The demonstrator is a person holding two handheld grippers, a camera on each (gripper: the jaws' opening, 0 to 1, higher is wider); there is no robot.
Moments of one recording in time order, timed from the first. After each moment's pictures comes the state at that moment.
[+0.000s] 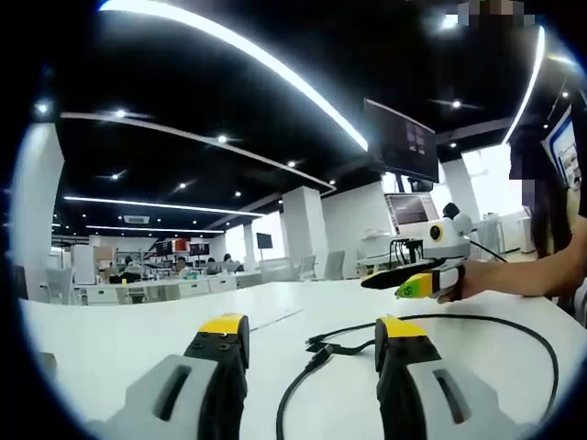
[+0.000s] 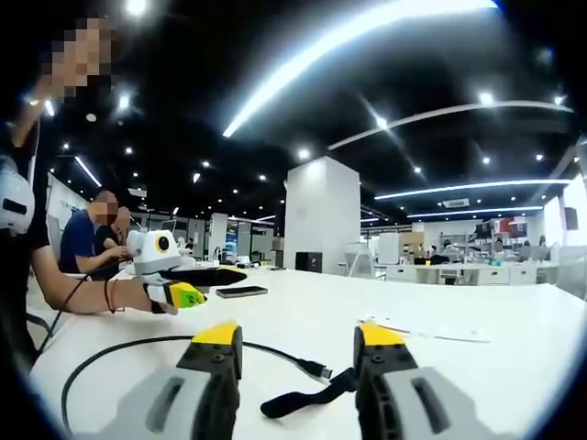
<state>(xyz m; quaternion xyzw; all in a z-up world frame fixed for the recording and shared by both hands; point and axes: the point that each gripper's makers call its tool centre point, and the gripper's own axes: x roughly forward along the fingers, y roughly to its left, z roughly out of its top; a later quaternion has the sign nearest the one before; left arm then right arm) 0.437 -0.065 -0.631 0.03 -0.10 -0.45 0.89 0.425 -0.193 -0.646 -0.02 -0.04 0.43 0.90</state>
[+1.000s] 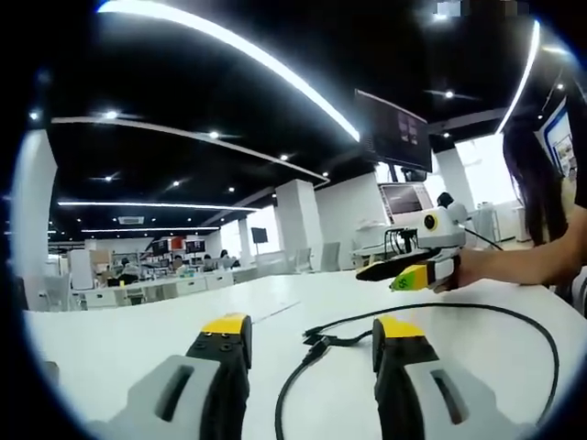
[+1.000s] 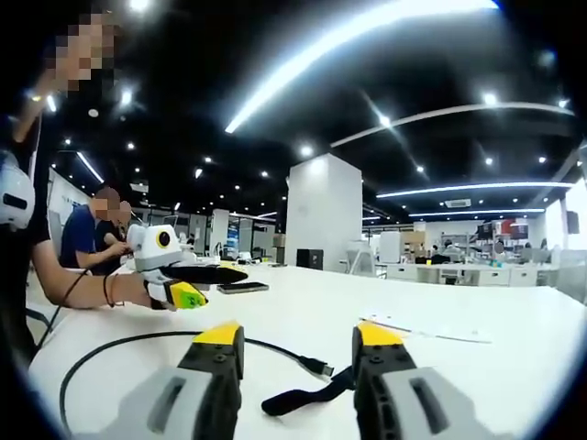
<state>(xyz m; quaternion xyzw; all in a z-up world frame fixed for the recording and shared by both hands) 0.437 -0.071 -0.640 0.06 -0.09 -0.46 0.88 0.428 -0.193 -0.650 -0.03 -0.04 0.43 0.90</state>
